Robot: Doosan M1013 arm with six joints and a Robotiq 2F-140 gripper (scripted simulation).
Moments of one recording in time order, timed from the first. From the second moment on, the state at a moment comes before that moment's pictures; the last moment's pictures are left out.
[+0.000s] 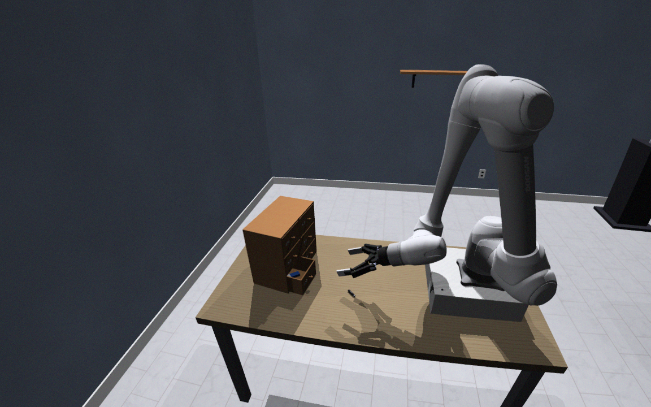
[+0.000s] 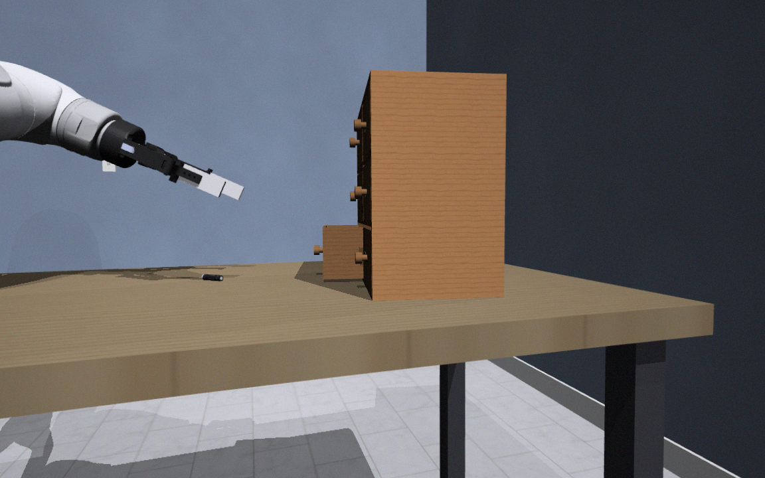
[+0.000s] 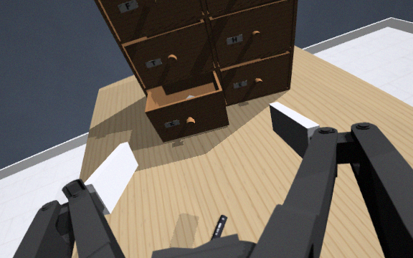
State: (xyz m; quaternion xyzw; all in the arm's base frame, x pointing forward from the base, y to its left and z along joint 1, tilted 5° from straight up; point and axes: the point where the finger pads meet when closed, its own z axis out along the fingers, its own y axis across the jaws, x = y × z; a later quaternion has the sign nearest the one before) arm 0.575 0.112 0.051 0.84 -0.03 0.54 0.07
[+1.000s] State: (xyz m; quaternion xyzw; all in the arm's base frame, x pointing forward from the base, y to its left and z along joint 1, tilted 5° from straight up) arm 0.575 0.115 0.064 0.93 -0.04 0.37 0.05
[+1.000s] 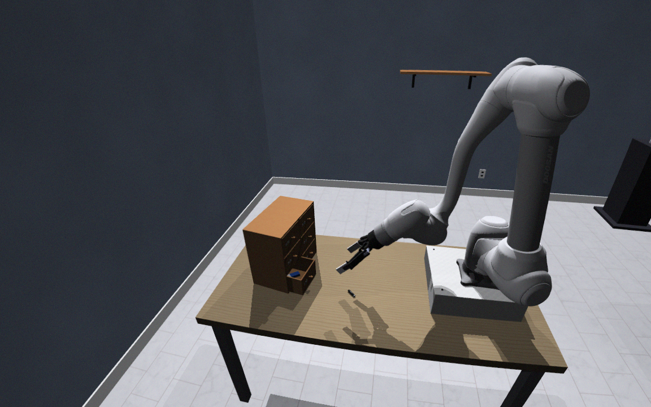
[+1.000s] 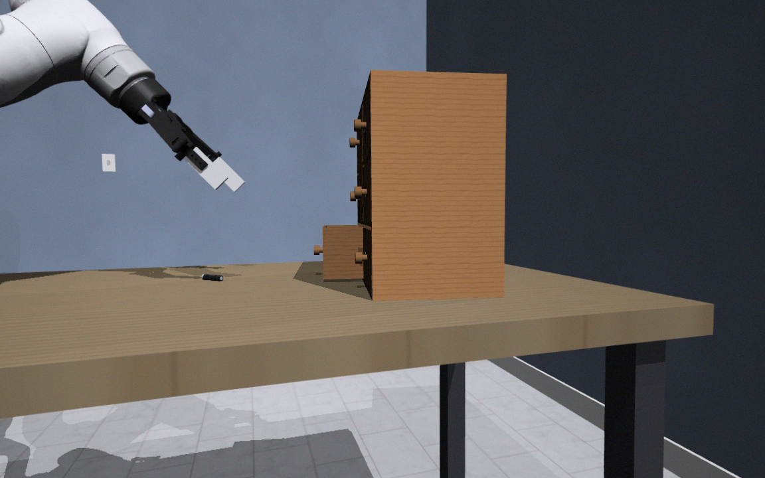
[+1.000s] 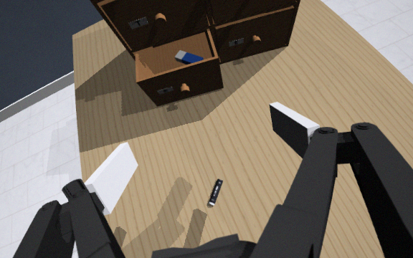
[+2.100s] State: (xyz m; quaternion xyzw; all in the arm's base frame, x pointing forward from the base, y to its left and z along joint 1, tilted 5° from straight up) arm 0.572 0.120 0.075 0.97 -0.06 0.22 0.07
